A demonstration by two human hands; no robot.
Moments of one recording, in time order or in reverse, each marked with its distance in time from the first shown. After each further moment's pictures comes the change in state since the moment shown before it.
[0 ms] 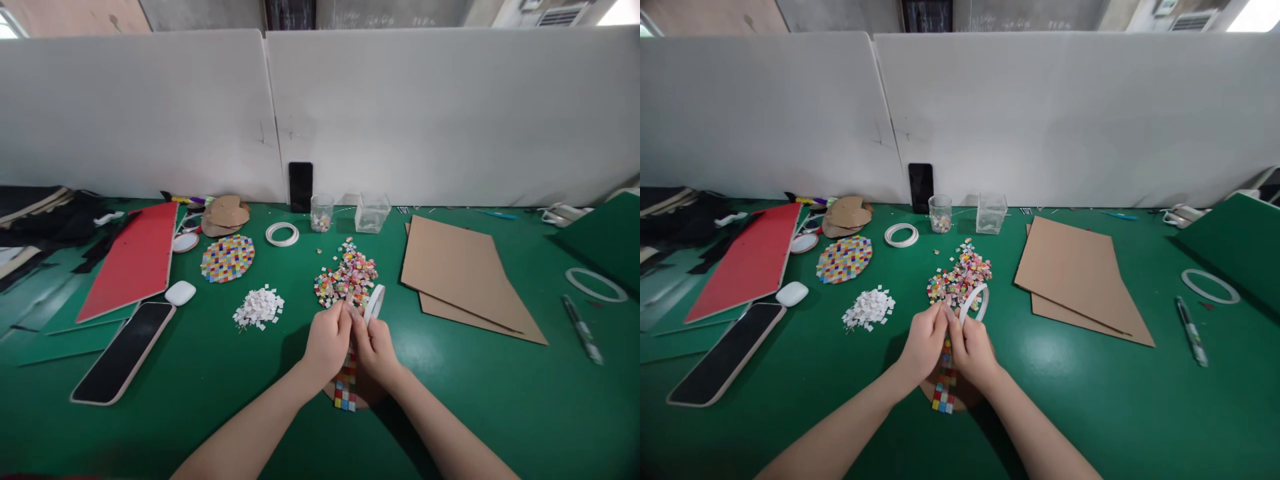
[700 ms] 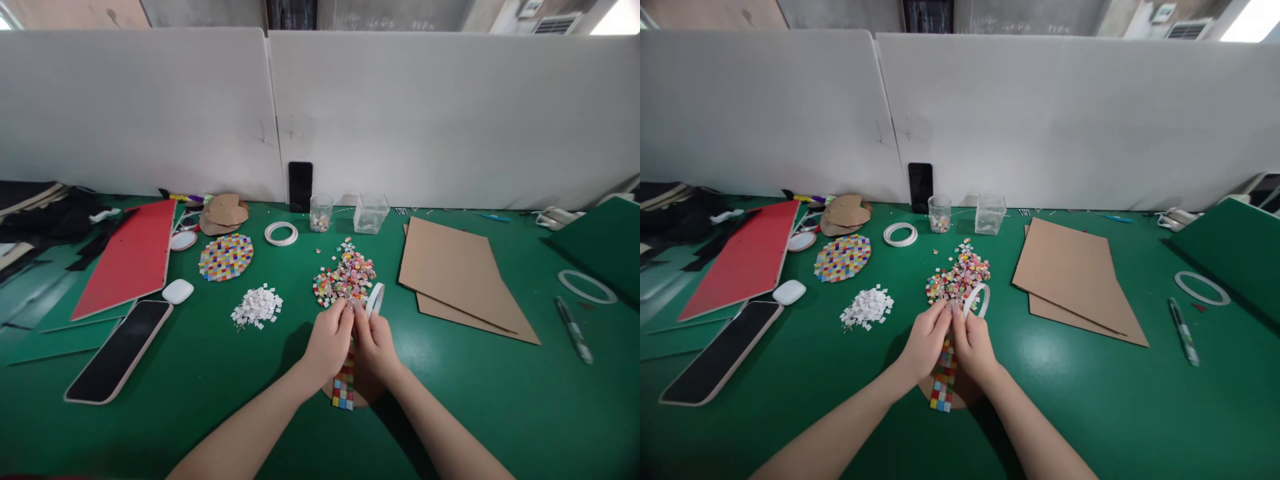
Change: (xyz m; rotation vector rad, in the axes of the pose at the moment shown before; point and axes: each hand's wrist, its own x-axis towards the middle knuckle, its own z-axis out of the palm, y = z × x) left_hand -0.001 0.002 0.001 -0.151 -0.089 -0.017; right_hand 0.003 -0.004 -0.001 0.008 0.054 0.077
